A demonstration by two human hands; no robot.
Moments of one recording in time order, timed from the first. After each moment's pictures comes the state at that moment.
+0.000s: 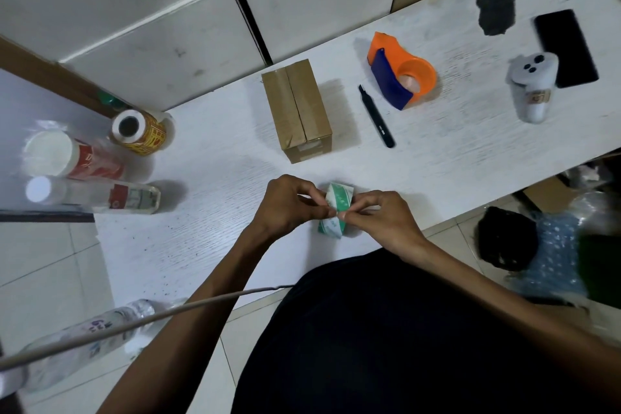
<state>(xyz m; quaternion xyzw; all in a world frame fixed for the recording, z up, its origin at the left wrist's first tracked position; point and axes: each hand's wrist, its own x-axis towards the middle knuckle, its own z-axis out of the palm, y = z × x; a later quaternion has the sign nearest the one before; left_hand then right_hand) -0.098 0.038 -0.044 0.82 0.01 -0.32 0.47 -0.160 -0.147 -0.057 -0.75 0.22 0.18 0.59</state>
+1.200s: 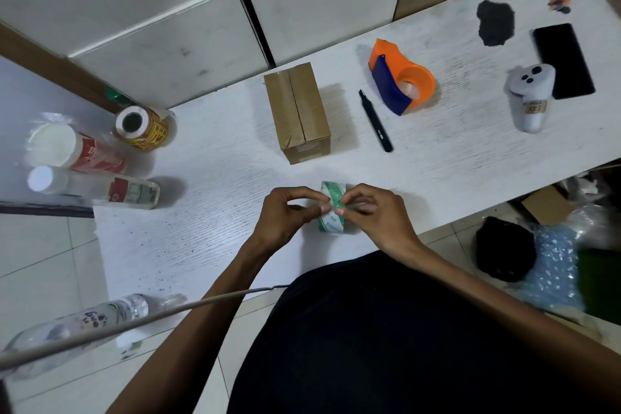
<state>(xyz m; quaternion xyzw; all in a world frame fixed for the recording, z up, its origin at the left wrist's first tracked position) -0.122 0.038 -0.060 0.78 0.04 -0.26 0.57 -0.160 -0.153 -0.064 -0.77 0.14 0.15 0.61</state>
